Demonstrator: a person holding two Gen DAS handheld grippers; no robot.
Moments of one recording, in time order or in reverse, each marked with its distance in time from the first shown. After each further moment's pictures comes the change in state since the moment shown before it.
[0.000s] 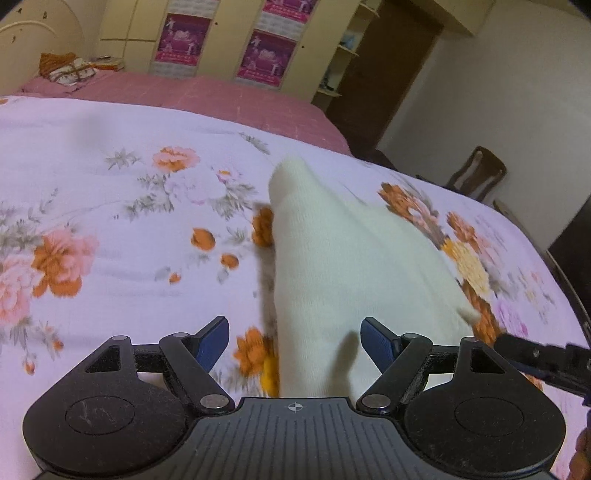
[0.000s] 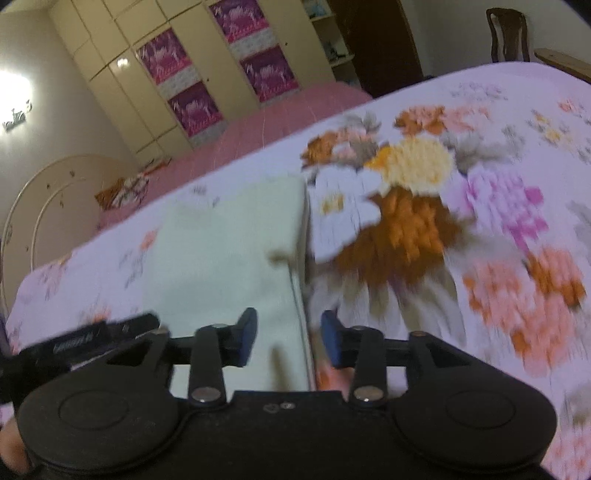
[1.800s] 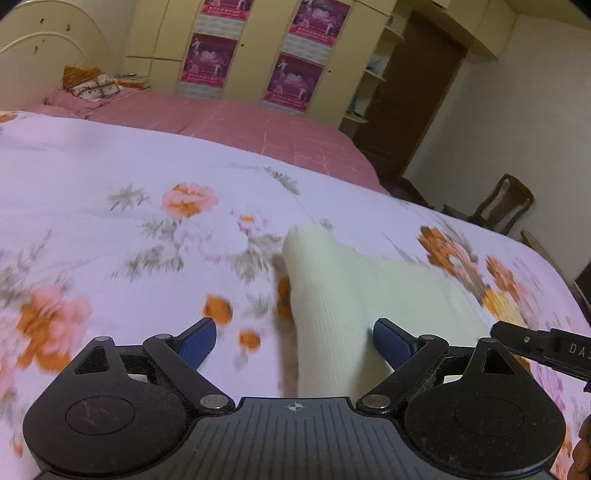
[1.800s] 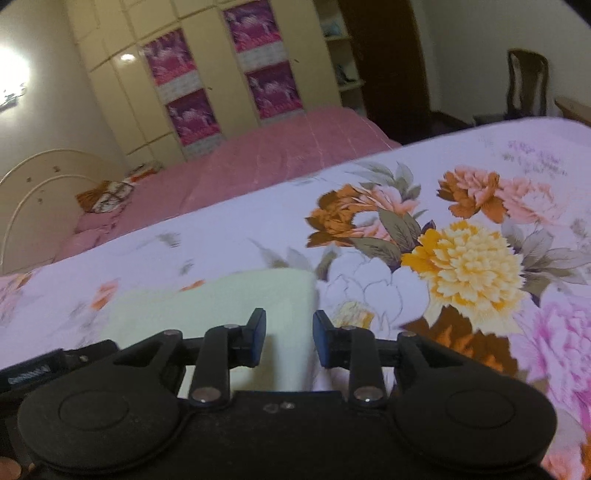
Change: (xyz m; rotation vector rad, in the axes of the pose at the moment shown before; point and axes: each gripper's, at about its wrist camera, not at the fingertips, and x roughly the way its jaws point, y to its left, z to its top) left arm 0.041 0.004 0.026 -0.036 -0.086 0.077; right arm 0.083 0.019 0.060 -0.136 -0.043 -0.050
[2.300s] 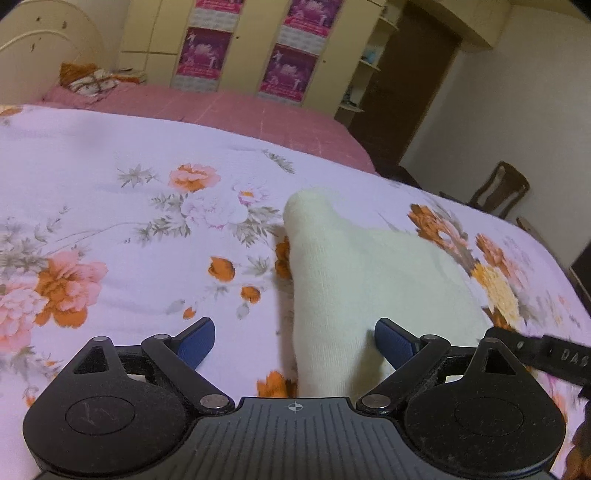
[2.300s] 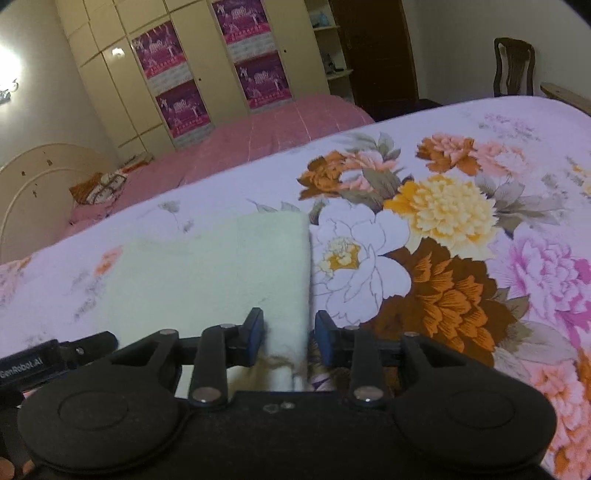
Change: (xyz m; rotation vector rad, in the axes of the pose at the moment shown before) left arm -0.024 0.000 -0.020 0.025 0.036 -0.007; right arm -0.022 0.001 -0.033 0.043 0.017 -0.034
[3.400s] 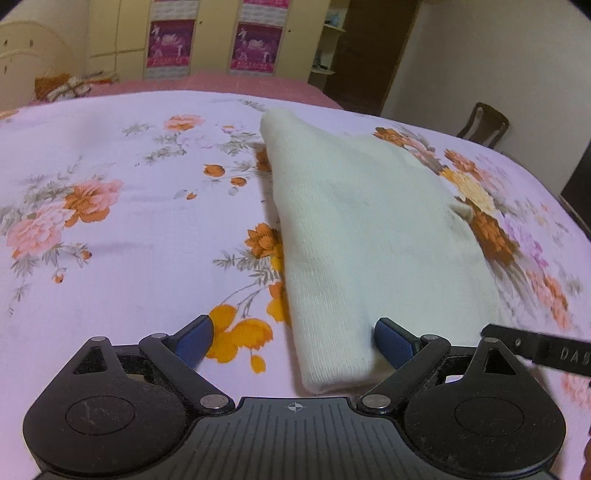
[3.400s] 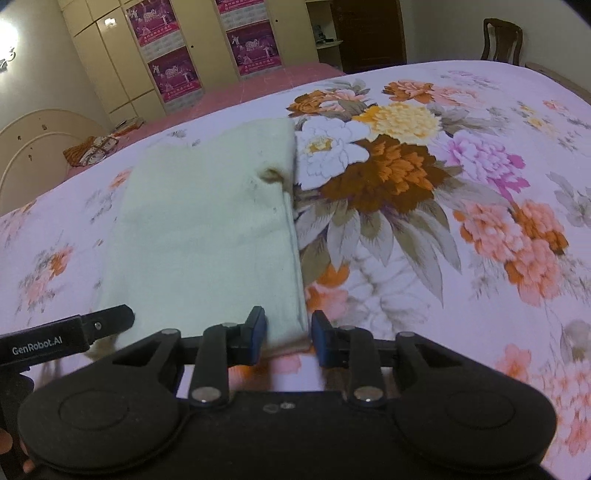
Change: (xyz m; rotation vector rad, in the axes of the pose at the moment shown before) left arm -0.052 -0.010 -0.080 0.162 0.084 0.001; right arm -0.065 0.003 -0.096 0.005 0.122 -0.070
